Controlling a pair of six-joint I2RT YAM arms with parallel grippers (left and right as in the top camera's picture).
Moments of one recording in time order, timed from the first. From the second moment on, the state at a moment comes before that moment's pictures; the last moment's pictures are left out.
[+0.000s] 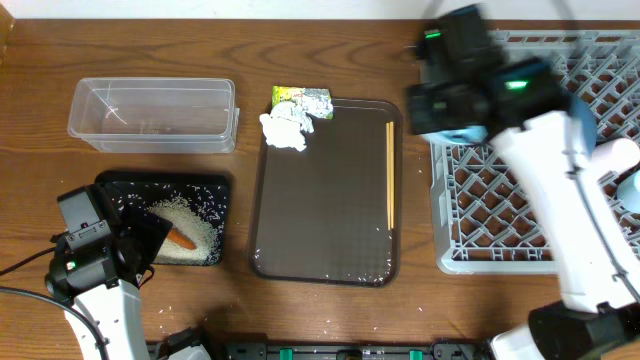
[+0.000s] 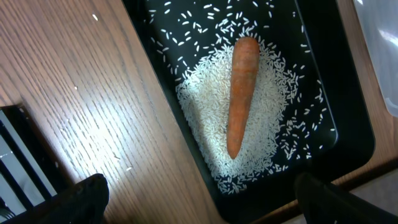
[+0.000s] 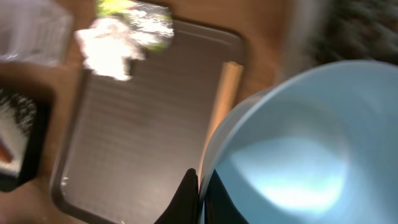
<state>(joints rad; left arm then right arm) 0.44 0.97 0.85 -1.10 -0.09 -0.70 0.34 1.69 1.88 -1.28 -0.07 0.23</state>
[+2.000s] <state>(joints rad) 0.44 0.97 0.85 -1.10 -0.09 -0.70 -0.70 1.64 1.08 -1.16 -1.28 -0.39</state>
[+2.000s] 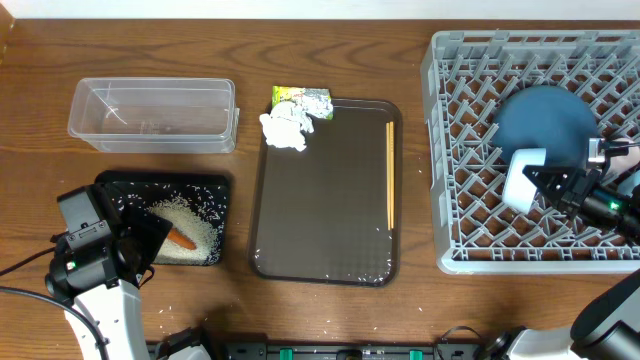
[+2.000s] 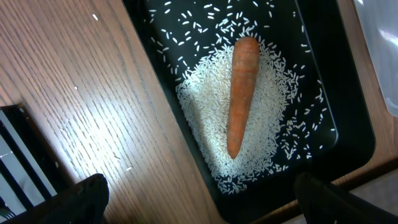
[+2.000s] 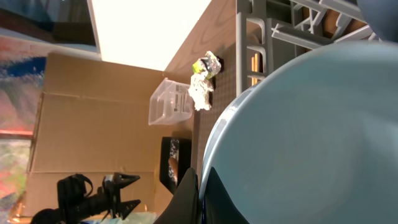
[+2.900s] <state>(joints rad) 0.44 0.97 0.85 -1.10 -0.09 -0.70 -0.84 1.25 1.09 -1.29 -0.82 -0.13</state>
